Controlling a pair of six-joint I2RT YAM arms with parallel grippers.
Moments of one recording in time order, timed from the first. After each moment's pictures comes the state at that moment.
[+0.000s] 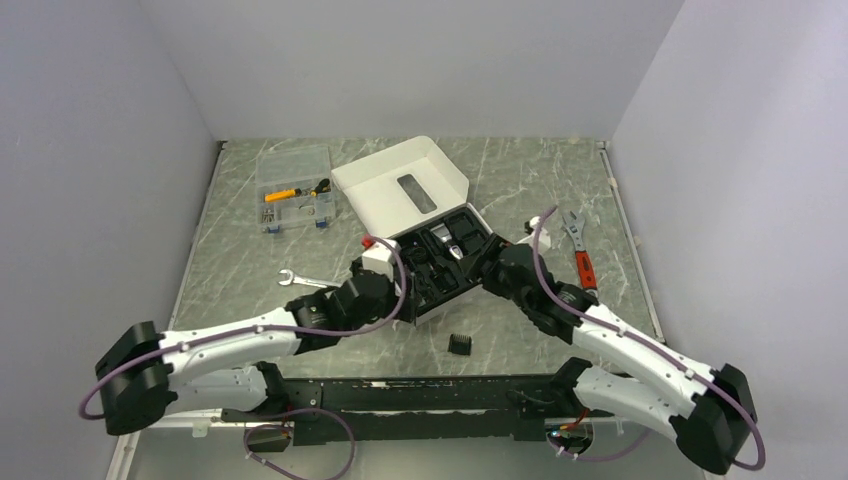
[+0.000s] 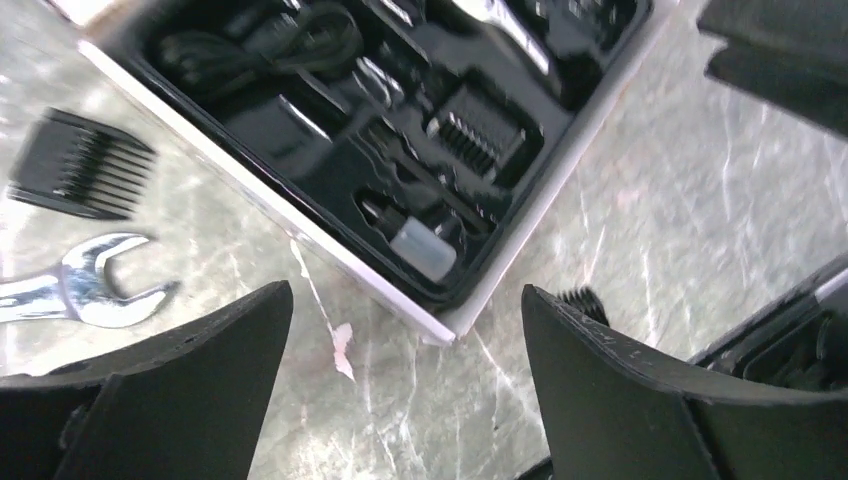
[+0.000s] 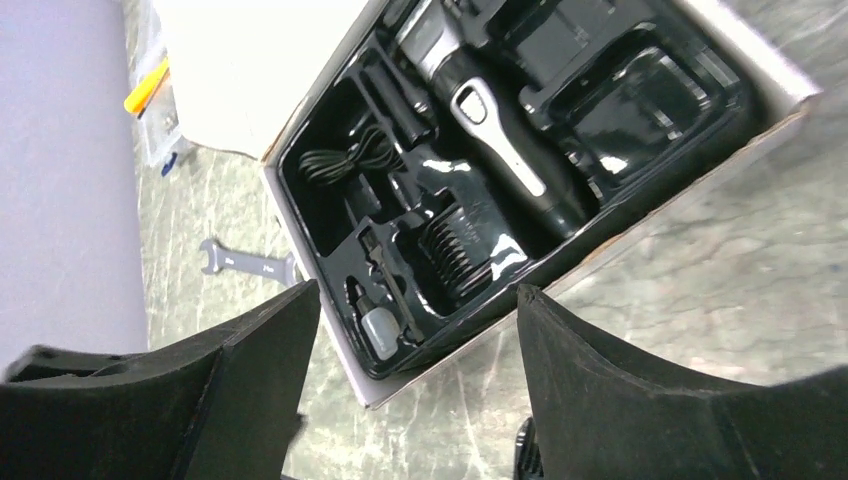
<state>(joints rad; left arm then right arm) -1.06 1.14 0.60 -0.04 -0.35 -0.58 0.76 0.93 0.61 -0.25 0.34 1.03</state>
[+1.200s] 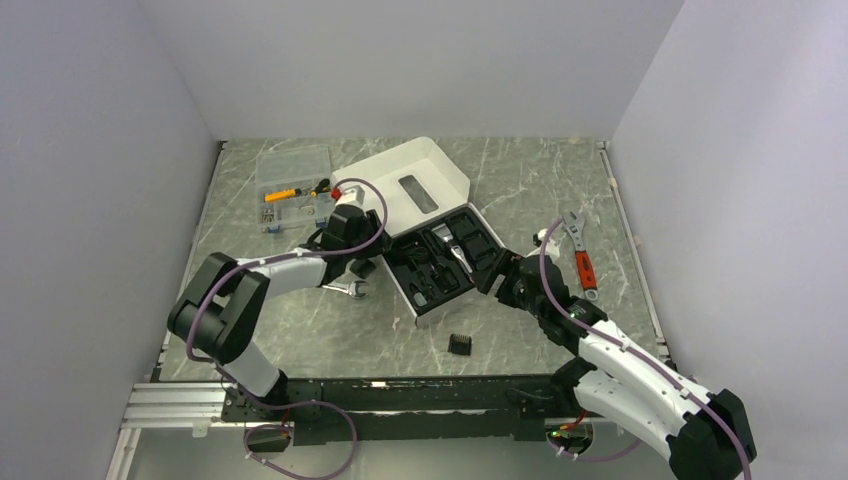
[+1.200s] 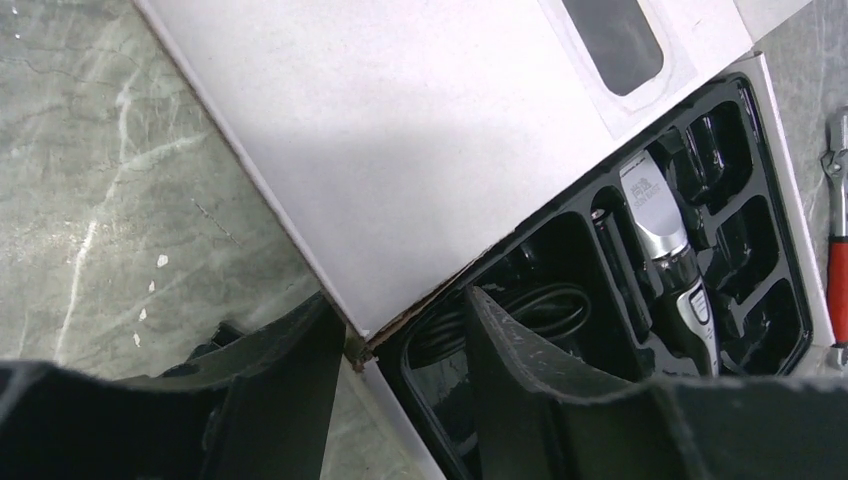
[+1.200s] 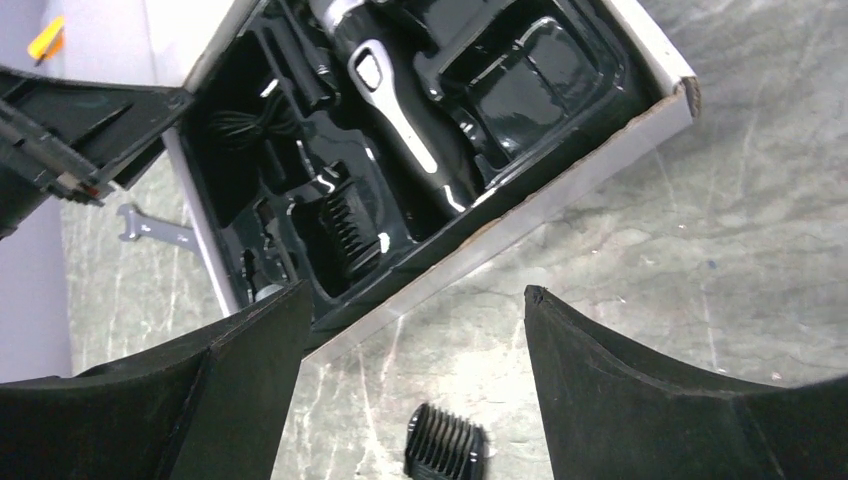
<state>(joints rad) -0.50 1.61 0.79 0.22 -0.05 -0.67 0.58 0.80 0.44 -0.21 0.15 0.85</state>
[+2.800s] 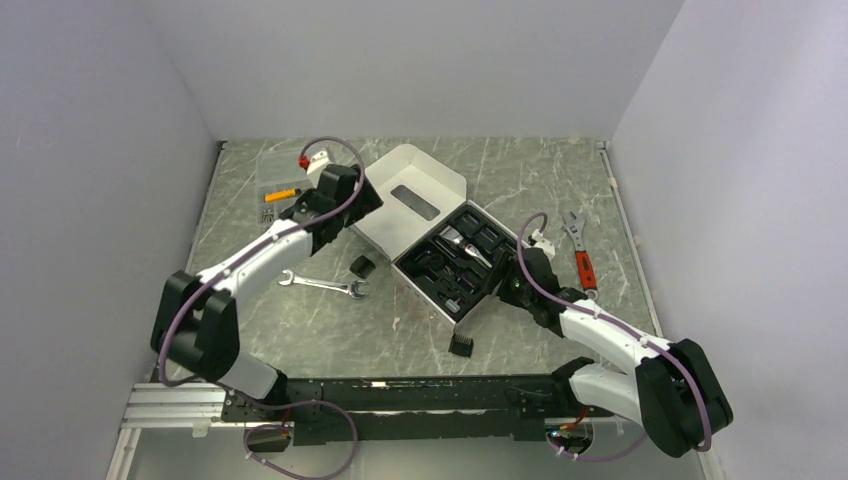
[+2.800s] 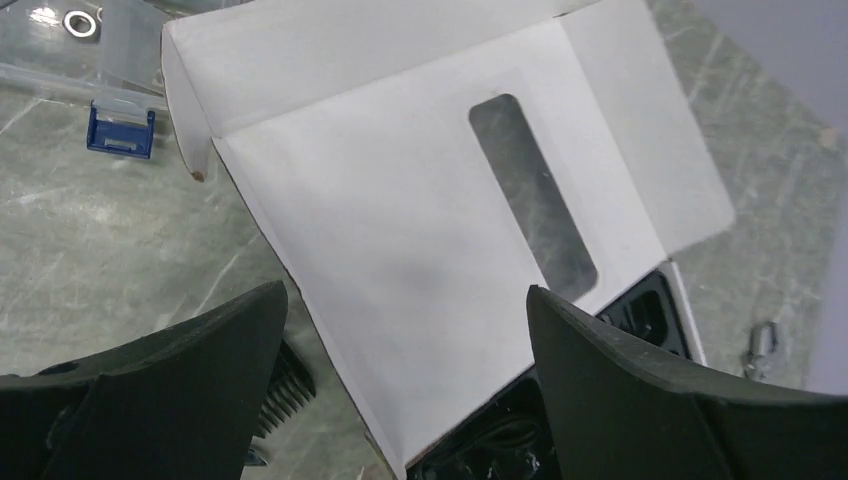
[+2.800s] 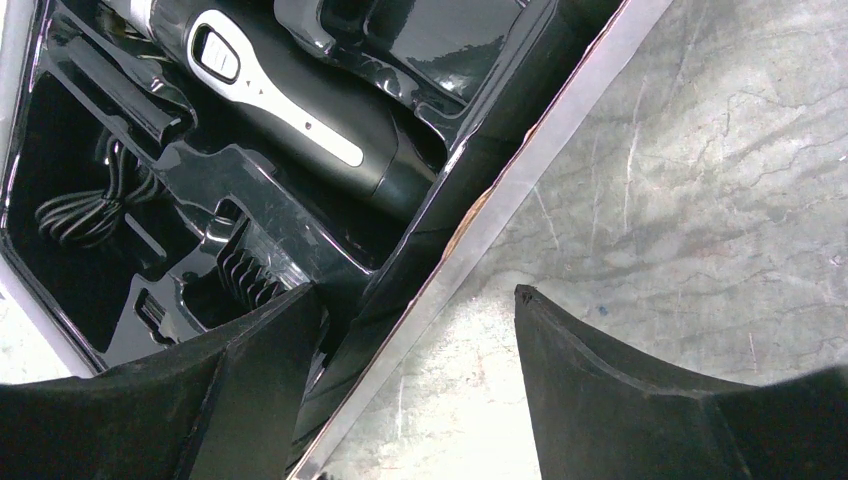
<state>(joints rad) -0.48 1.45 1.06 -0.21 -0.34 -0.85 0.45 1.09 0.39 -0.06 0.13 0.76</state>
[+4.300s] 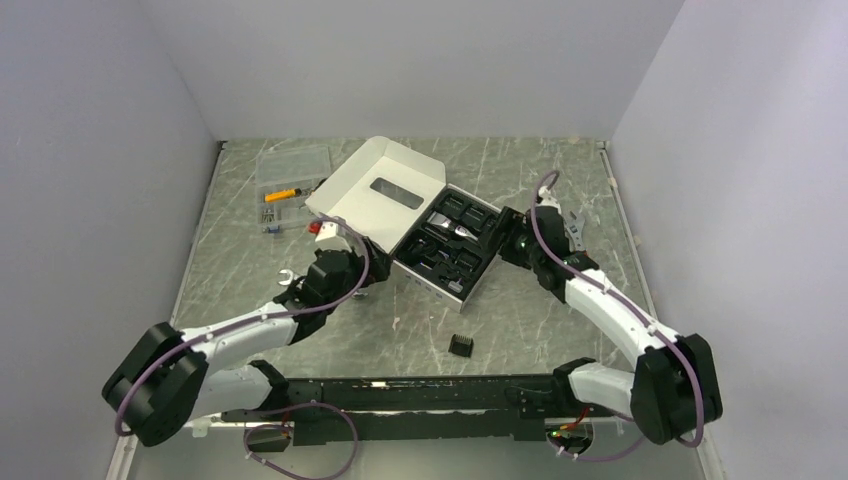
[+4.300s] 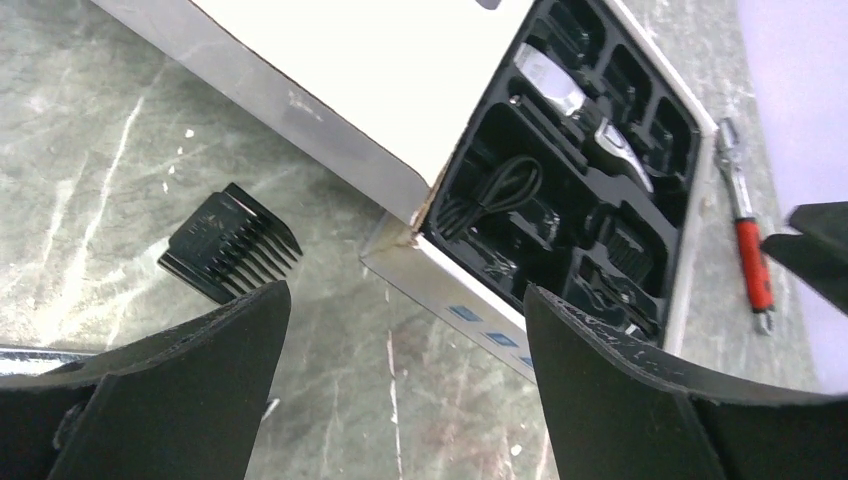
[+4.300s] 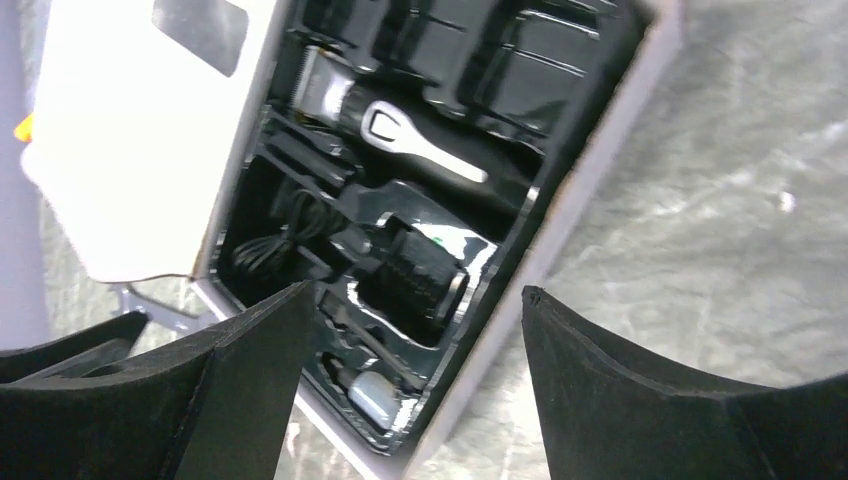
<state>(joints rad) -0.69 1.14 0.41 0.34 -0.29 -0.75 0.34 1.14 0.66 -0.13 0.00 0.68</state>
